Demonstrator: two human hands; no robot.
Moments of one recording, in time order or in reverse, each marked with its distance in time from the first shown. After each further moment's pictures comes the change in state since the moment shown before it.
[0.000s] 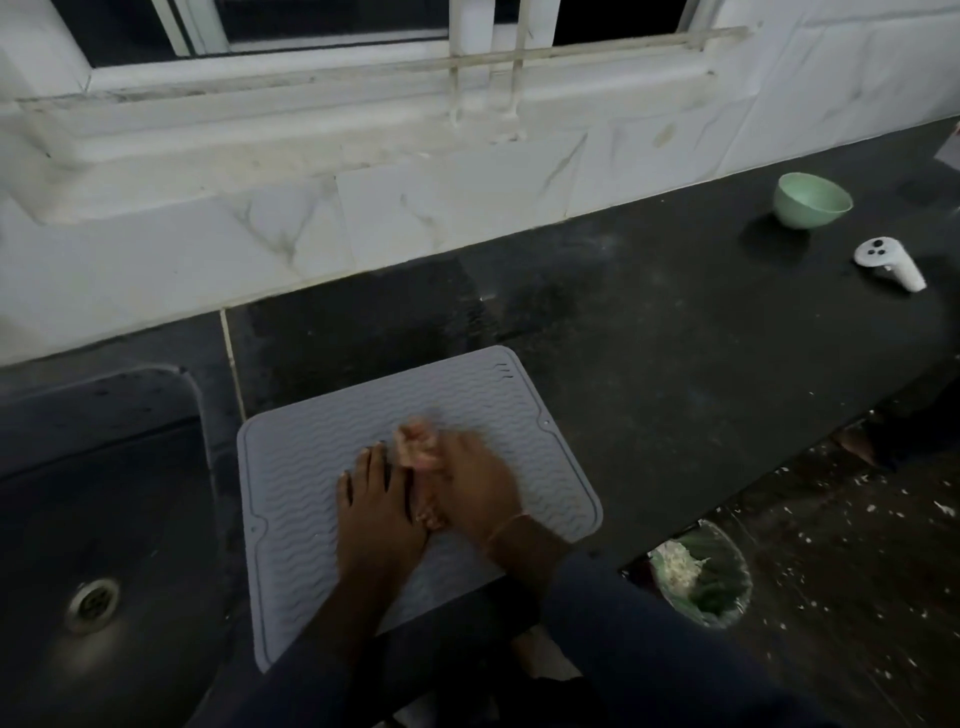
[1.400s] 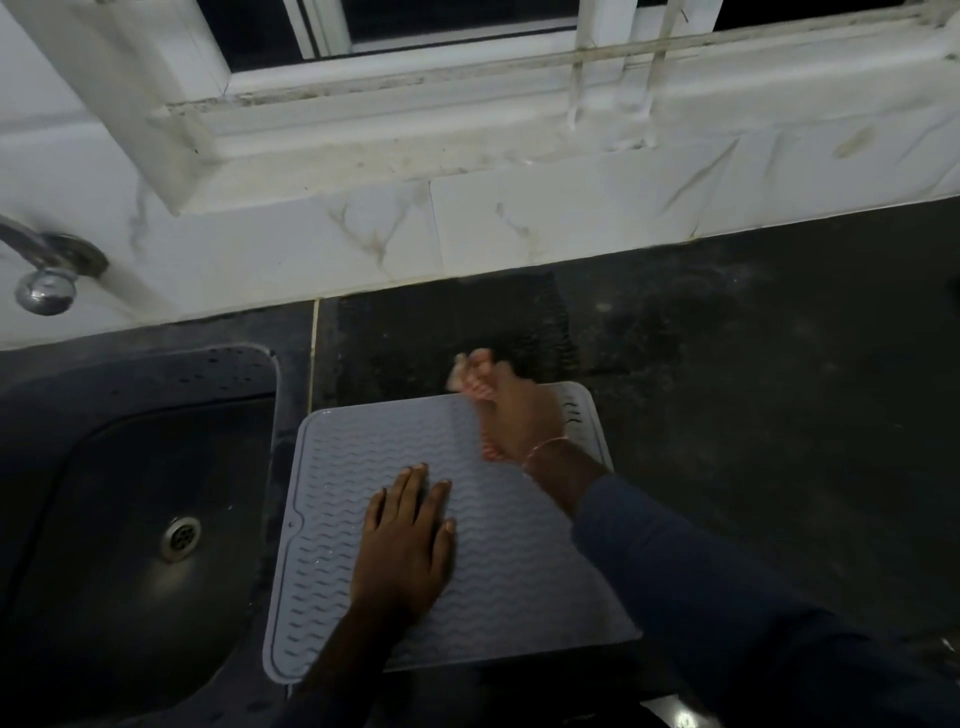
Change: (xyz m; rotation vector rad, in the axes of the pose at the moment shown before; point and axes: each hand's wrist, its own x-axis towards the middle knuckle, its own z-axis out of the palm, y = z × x) left_hand -0.001 0.009 -0.005 0.036 0.040 -0.072; right_hand 0.155 0.033 -0.022 -0.030 -0.141 -0.042
